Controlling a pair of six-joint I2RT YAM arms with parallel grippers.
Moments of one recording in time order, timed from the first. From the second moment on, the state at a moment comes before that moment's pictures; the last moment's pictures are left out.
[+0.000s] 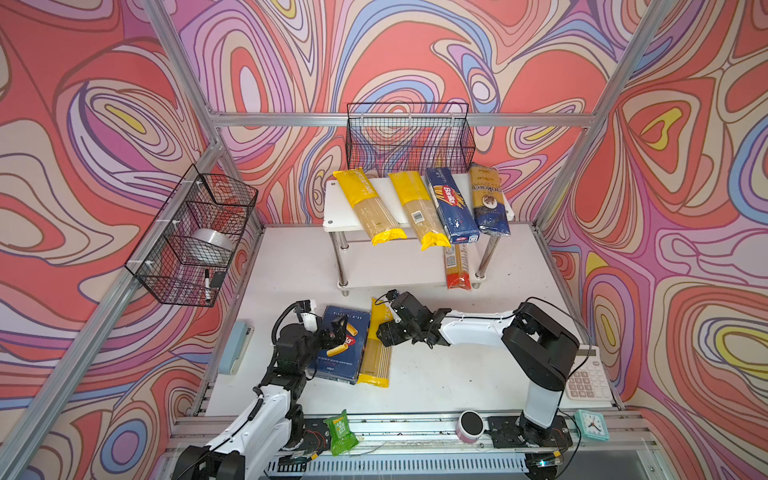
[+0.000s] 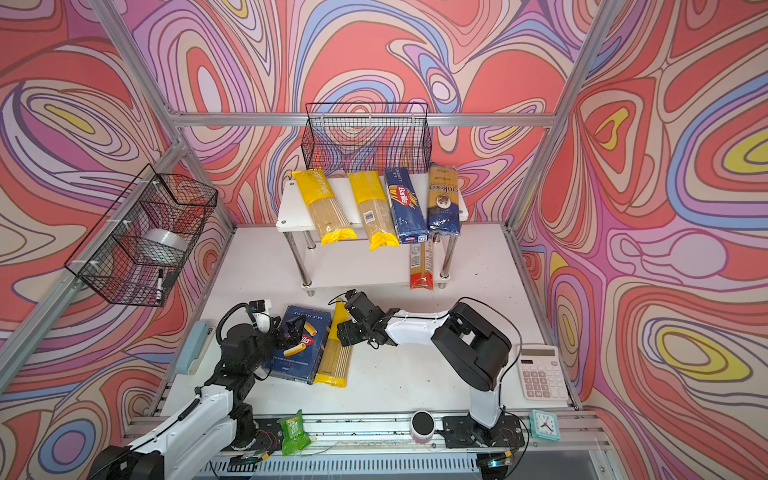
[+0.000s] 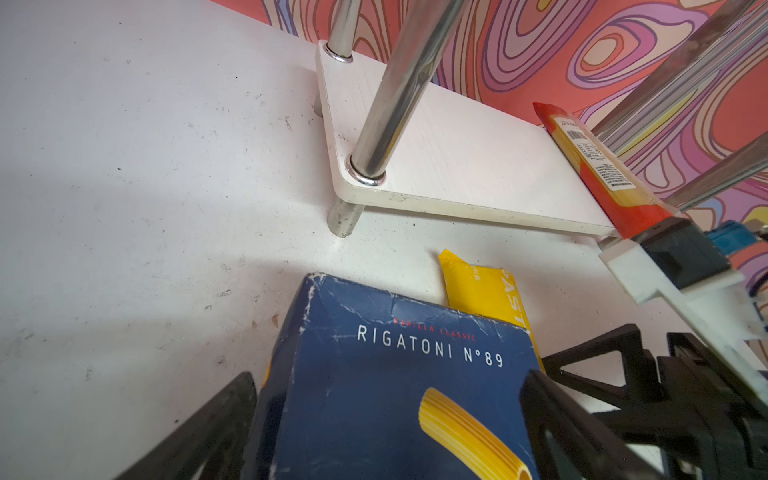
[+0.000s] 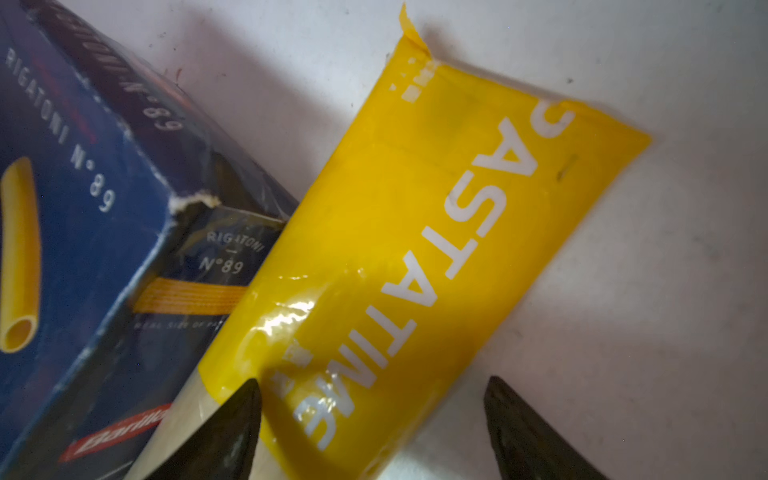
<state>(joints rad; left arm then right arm) -0.15 0.85 0.10 0.38 0.20 -0.40 0.89 1.86 1.04 -0.08 -0.07 0.49</state>
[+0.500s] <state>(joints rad) -0.15 0.85 0.10 0.39 0.22 -0.40 0.93 1.90 1.16 -0.26 0.07 0.40</state>
